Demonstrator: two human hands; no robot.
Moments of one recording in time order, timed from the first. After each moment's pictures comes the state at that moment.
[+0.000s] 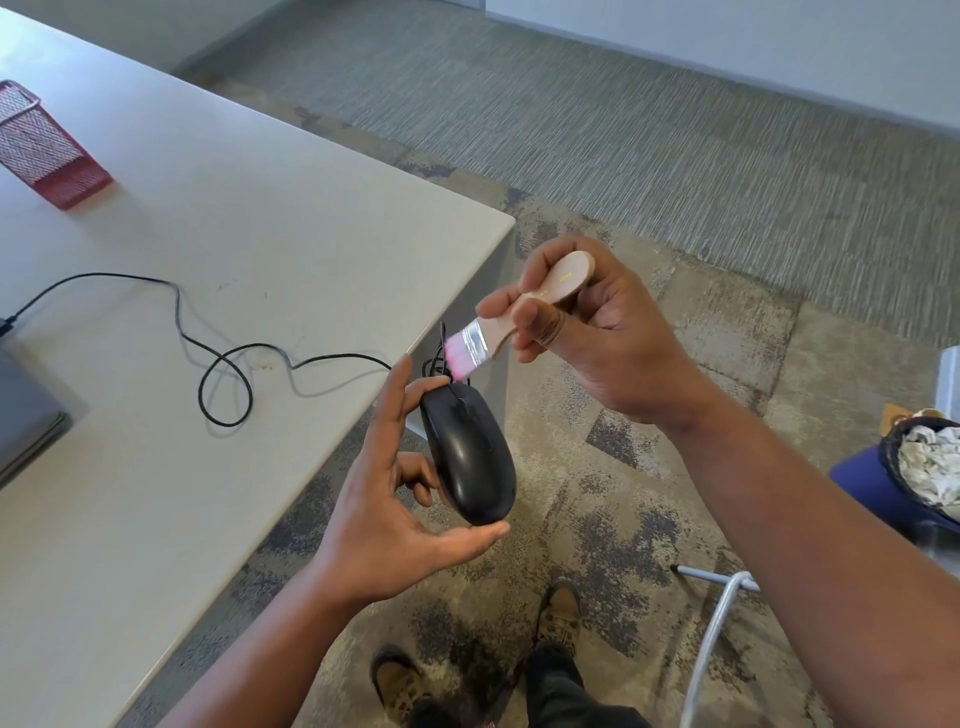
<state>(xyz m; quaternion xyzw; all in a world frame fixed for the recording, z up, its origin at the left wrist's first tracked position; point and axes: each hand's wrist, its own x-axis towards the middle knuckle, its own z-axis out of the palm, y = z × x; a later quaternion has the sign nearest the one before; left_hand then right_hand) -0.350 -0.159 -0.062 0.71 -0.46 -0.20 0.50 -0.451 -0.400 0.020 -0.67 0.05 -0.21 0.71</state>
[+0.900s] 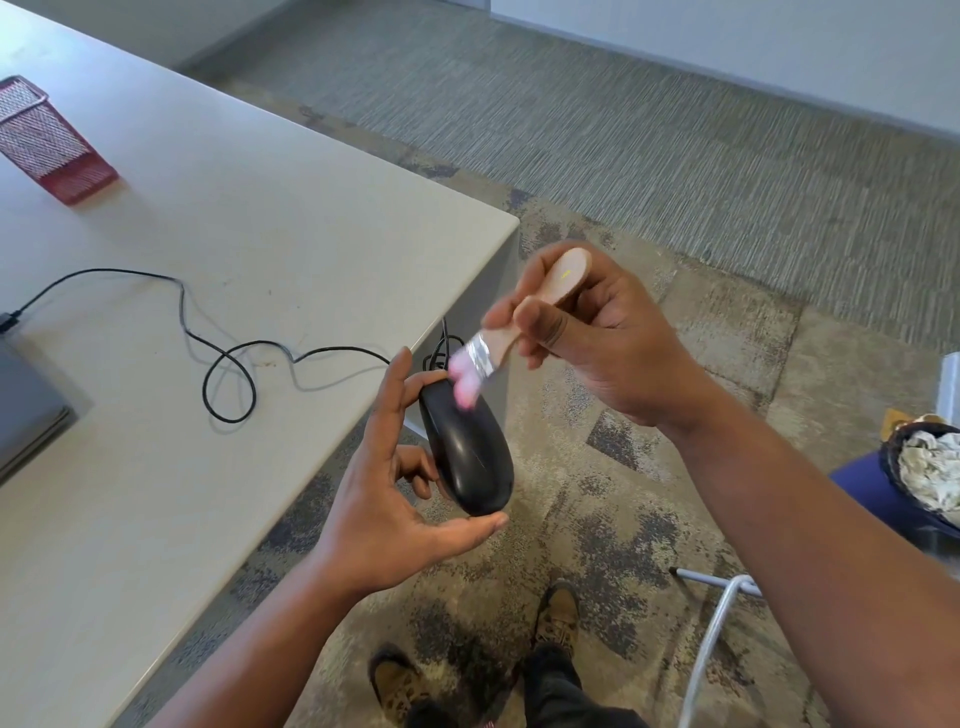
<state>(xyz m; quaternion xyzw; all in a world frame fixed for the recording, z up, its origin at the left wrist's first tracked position) -0.348 -0.160 -0.061 0.71 -0.45 -0.20 0.50 -0.451 -0.398 0.021 -0.66 0.05 -0.20 0.72</state>
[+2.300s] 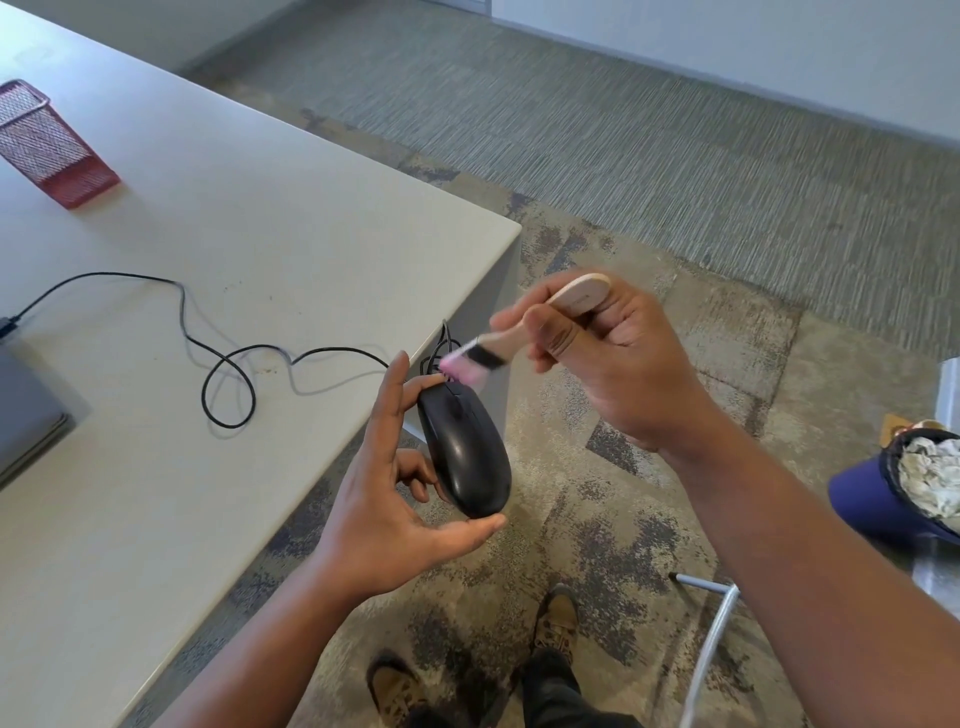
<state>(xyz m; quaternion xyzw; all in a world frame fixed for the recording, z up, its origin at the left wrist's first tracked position) -0.343 -0.162 -0.063 0.73 -0.45 -0.19 0.48 -0.457 -0.390 0.016 -0.68 0.09 -0.23 0.69</state>
